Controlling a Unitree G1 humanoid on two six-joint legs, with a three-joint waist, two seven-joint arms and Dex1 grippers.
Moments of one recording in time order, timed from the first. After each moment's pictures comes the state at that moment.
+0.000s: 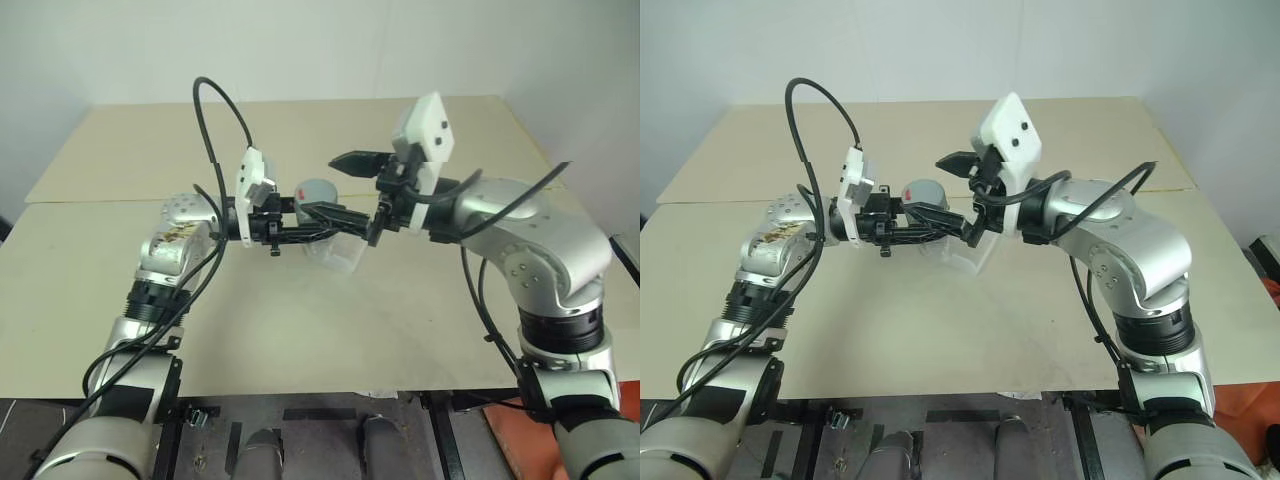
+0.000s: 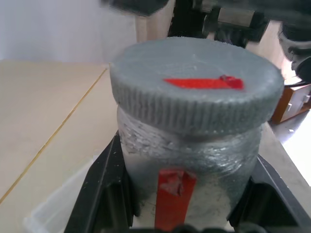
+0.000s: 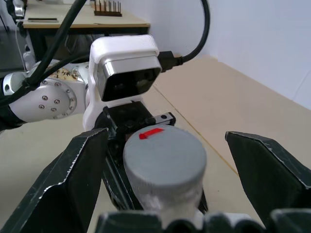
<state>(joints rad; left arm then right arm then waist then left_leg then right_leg) -0.87 0.46 -0.09 0.31 -0.45 0.29 -1.30 -0.88 -0.52 0.11 -0.38 0.63 0.88 0.60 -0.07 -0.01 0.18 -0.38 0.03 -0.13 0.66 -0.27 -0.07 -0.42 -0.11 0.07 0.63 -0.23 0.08</state>
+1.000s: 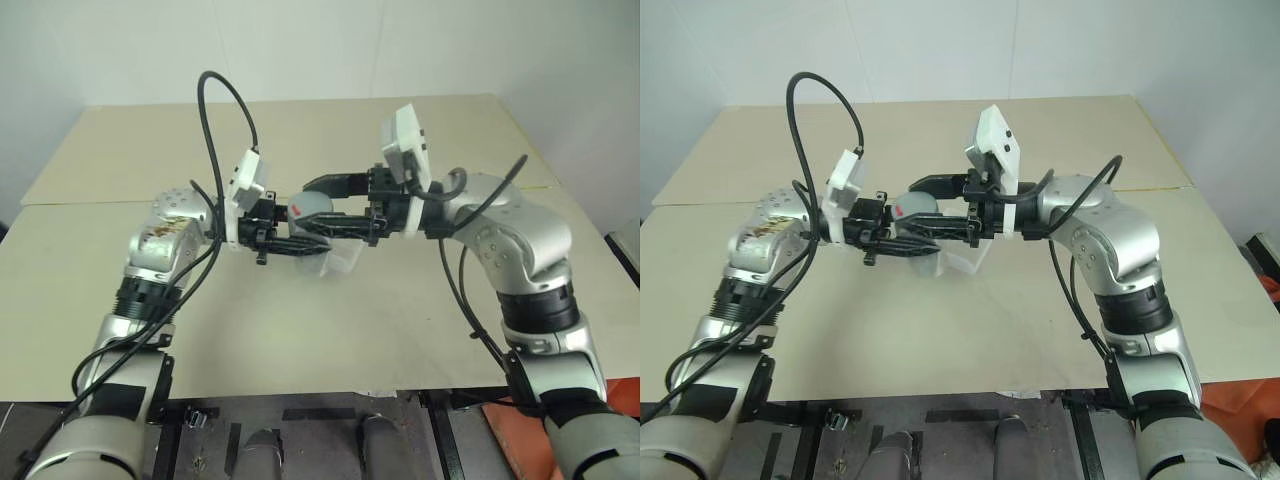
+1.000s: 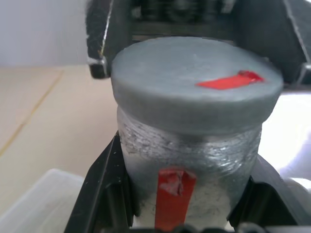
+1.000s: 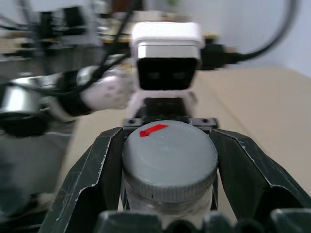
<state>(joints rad) -0.87 0.55 -0.10 0.23 -0.49 0.37 -1.53 -0.95 -0.48 0.16 -0.07 0.61 0.64 1.10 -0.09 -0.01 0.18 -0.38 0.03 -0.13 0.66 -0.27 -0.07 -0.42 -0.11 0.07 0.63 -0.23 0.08</state>
